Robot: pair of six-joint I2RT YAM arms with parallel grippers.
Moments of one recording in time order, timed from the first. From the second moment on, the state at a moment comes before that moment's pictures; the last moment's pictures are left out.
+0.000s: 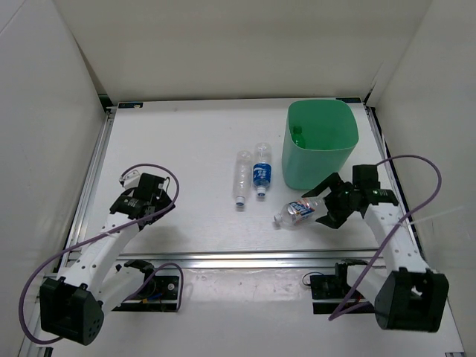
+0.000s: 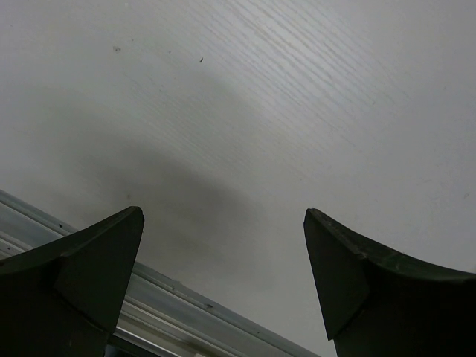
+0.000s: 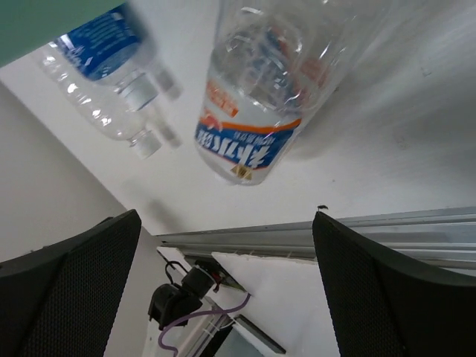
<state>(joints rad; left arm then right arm) -0.29 0.96 0.70 -0.82 -0.42 -0.83 -0.02 0.98 0.70 -0.78 -0.47 0.91</state>
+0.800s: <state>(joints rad) -0.35 0.96 0.68 -0.83 -0.40 -0.84 0.06 1.43 0.80 -0.70 -0.28 1.01</state>
